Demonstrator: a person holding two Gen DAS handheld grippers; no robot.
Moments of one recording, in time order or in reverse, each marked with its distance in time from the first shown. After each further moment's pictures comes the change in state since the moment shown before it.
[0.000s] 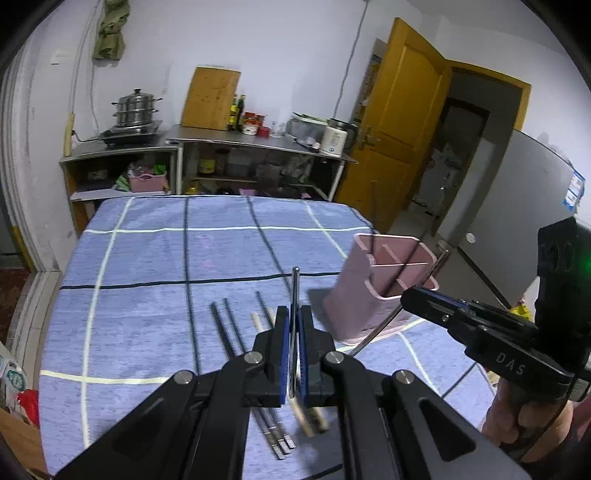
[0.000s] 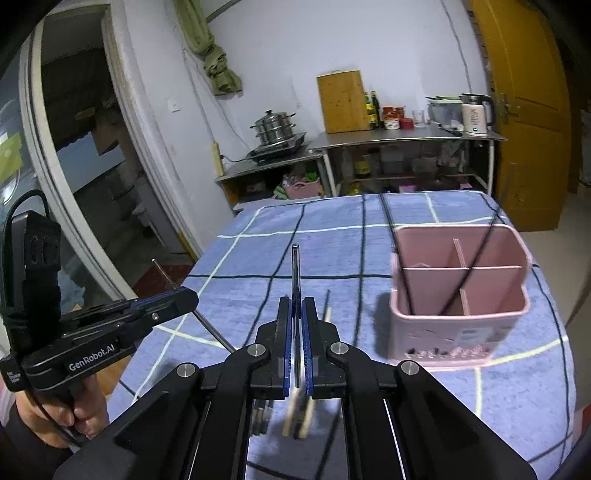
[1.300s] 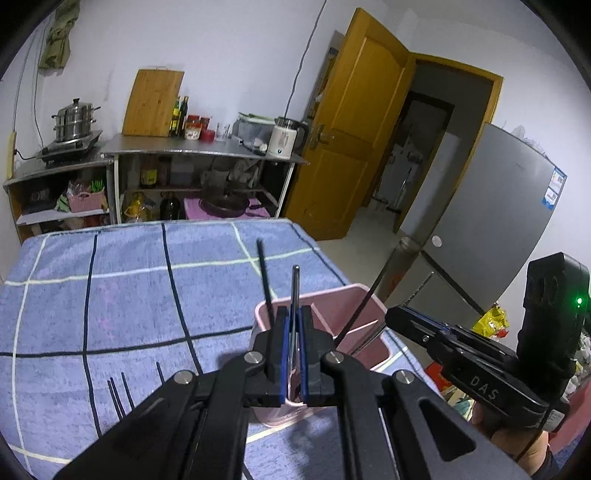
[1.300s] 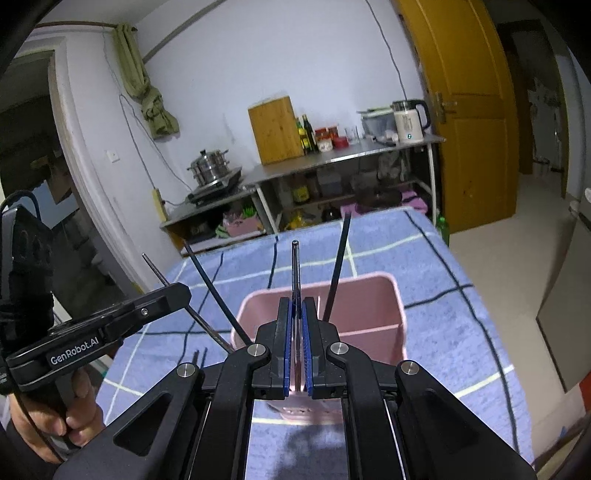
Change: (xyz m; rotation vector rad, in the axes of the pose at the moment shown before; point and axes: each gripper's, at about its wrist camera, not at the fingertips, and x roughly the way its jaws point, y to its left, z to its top) left arm 0.098 -0.085 0.065 0.055 0.010 -0.144; right arm -0.004 -0.113 0.042 0.137 -0.096 -0.149
